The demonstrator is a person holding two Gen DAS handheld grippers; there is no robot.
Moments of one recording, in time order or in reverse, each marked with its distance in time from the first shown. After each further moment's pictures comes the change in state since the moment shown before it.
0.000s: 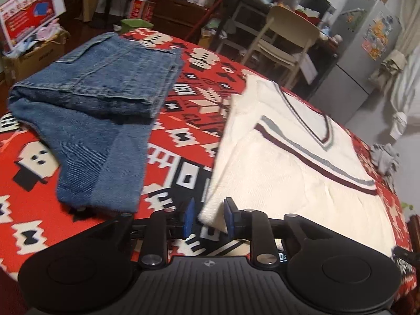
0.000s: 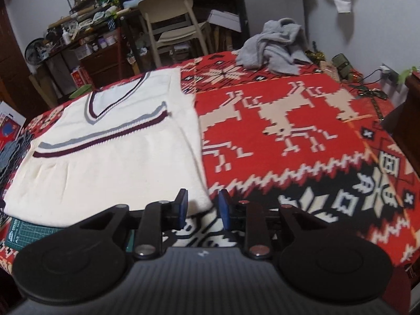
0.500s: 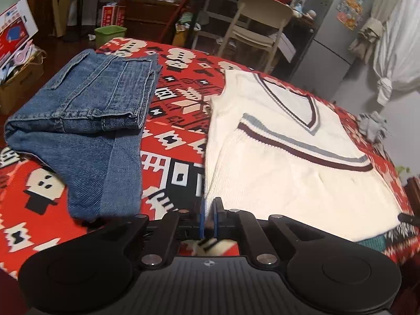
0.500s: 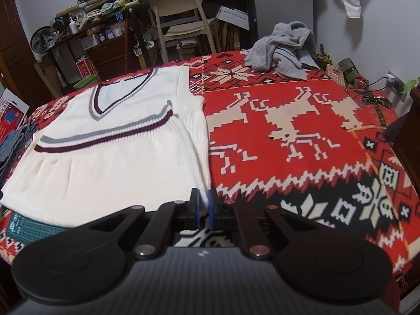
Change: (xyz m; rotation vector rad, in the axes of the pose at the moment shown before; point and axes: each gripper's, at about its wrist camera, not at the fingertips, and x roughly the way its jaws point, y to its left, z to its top) left arm -0.022 -0.007 0.002 0.153 0.054 -0.014; right arm -0.015 0.004 0.004 -0.043 0.030 -0.001
